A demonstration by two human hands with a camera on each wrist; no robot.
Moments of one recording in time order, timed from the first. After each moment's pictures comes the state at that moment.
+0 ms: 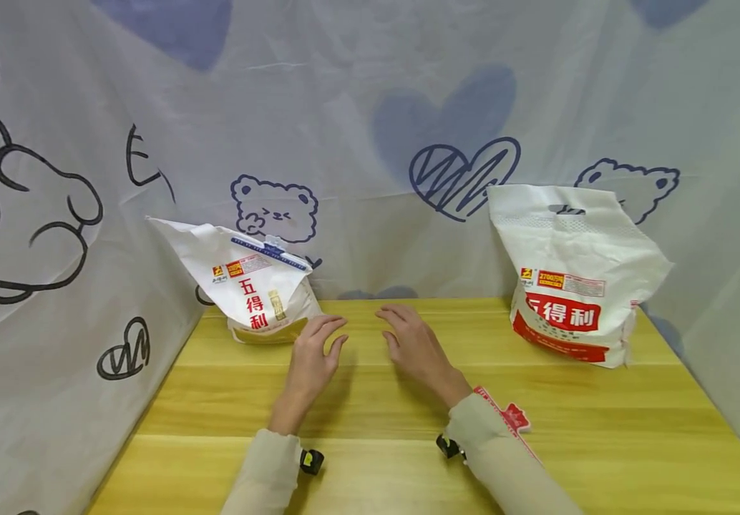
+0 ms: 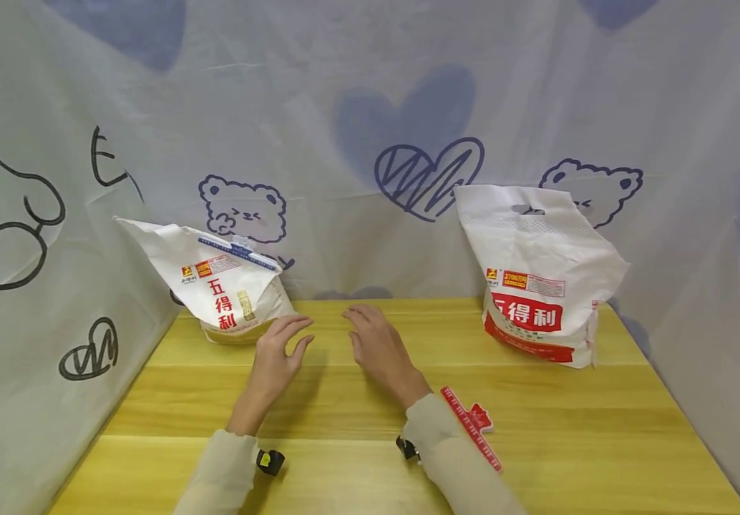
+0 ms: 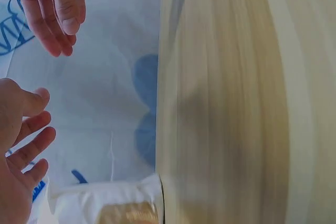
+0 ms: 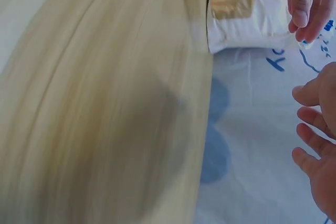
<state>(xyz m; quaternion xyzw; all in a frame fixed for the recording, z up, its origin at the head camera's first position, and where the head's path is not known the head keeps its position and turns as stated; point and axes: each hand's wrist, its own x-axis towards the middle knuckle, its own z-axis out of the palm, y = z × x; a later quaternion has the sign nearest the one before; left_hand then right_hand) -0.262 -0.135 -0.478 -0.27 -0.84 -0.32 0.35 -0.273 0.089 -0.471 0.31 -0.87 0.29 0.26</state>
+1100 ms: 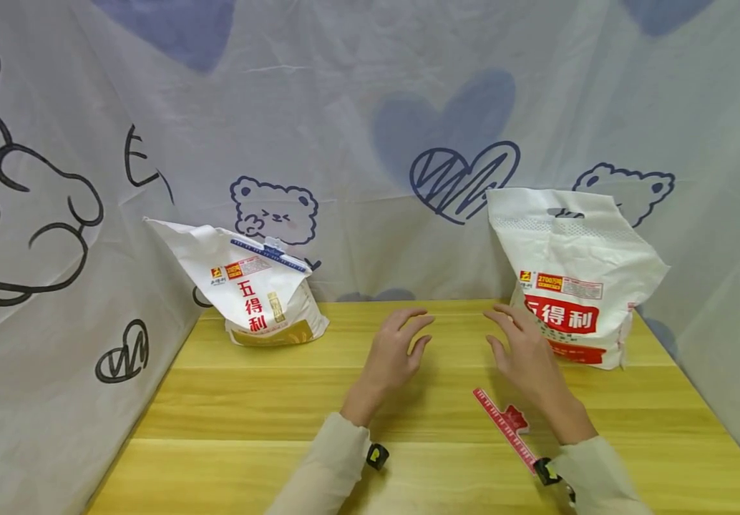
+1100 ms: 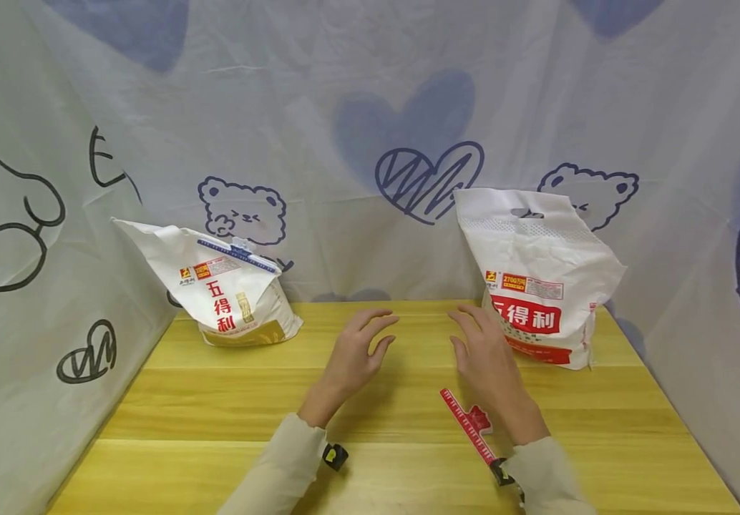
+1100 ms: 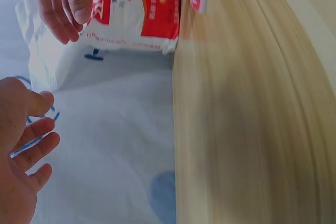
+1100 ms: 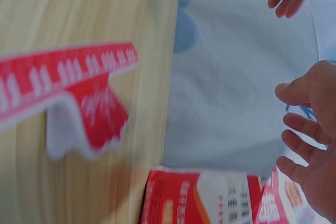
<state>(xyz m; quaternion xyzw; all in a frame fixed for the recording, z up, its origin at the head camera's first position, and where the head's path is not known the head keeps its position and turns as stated) -0.262 -0.014 -0.462 -0.37 -0.83 -0.29 0.30 -0.222 0.235 -0.453 0.19 -0.89 0.26 0.33</state>
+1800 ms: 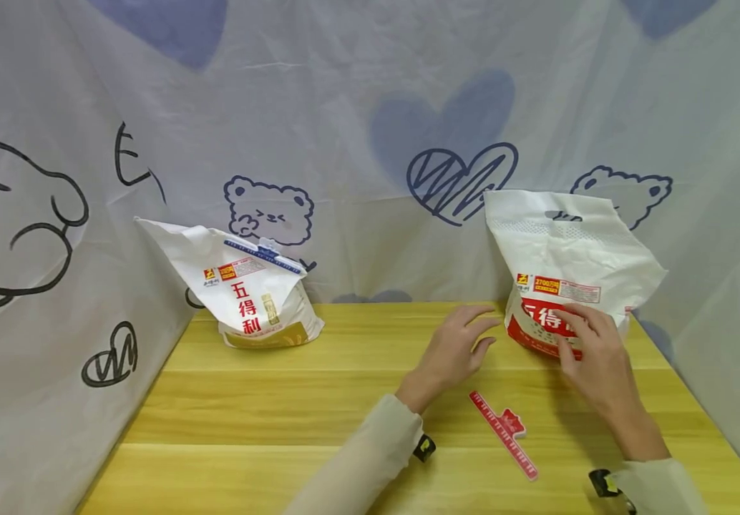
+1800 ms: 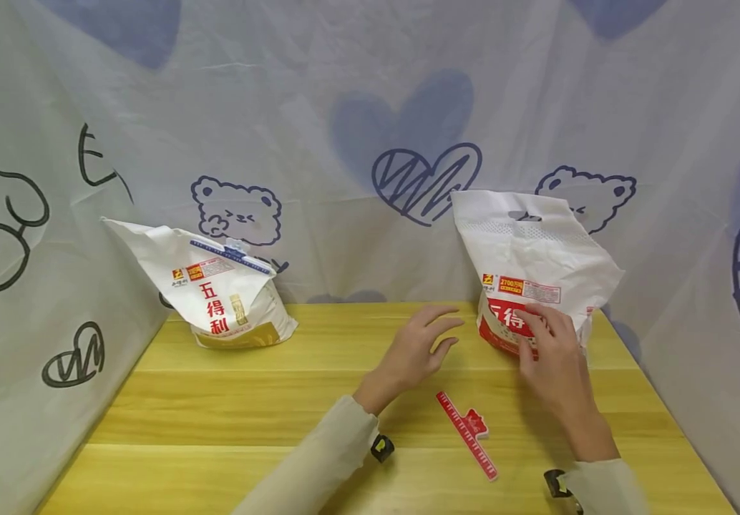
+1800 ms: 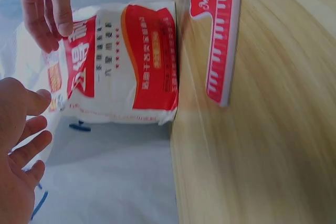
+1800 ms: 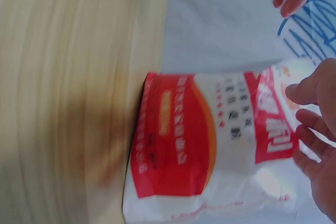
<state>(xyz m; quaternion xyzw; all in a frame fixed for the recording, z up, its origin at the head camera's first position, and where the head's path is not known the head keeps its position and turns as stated) -0.269 0.081 -0.450 -0.43 -0.83 -0.24 0.25 -0.203 0.319 -0.442 0.14 -0.88 0.22 0.38</state>
